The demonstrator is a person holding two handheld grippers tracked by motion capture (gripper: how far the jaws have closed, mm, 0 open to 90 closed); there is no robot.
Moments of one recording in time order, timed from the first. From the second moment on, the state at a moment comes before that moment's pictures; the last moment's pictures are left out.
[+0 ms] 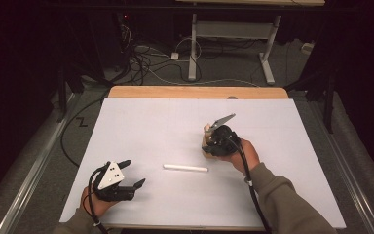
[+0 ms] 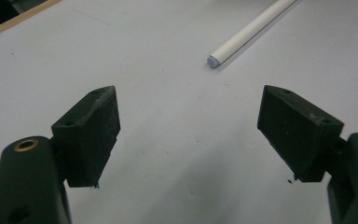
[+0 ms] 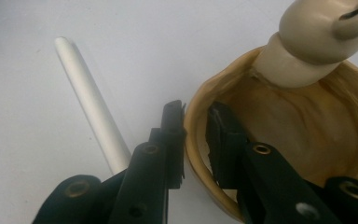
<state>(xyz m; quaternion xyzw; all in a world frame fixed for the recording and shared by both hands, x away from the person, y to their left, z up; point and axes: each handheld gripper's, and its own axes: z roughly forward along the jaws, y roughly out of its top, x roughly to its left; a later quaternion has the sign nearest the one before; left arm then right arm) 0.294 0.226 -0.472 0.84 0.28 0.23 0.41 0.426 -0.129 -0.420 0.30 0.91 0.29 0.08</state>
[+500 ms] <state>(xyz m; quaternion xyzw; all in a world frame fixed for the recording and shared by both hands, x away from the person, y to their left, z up) 0.294 0.224 -0.473 0.84 0.28 0.23 0.40 0.419 -0.143 -0.408 0.29 0.89 0.34 0.10</state>
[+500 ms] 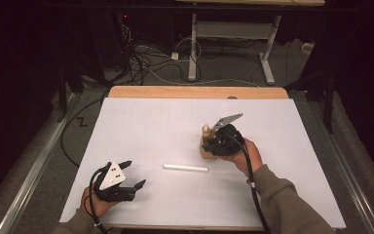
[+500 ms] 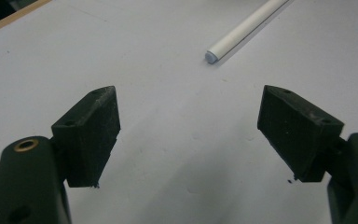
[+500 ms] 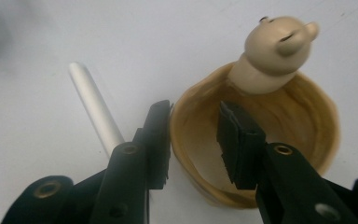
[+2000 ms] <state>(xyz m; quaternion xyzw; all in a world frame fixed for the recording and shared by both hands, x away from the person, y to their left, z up) 0.294 0.218 -0.474 0.85 0.26 0.24 0.39 0.325 -0.259 -0.393 0.26 0.75 0.51 0.33</state>
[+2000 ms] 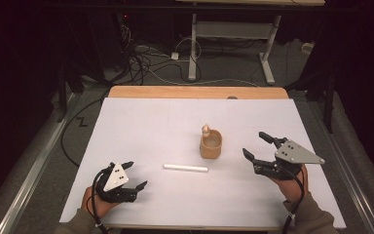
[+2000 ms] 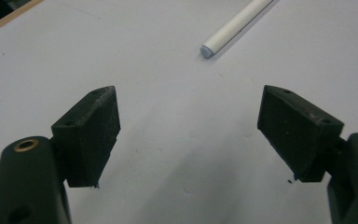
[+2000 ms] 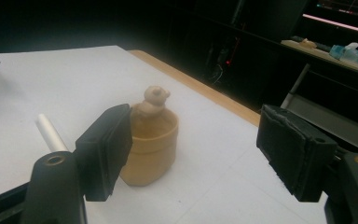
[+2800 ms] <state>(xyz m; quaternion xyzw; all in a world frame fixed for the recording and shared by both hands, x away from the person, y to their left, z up) 0.297 0.218 -0.472 0.85 0.26 0.25 0.38 0.299 -0.296 -0.441 0.28 0.75 0.50 0.32</state>
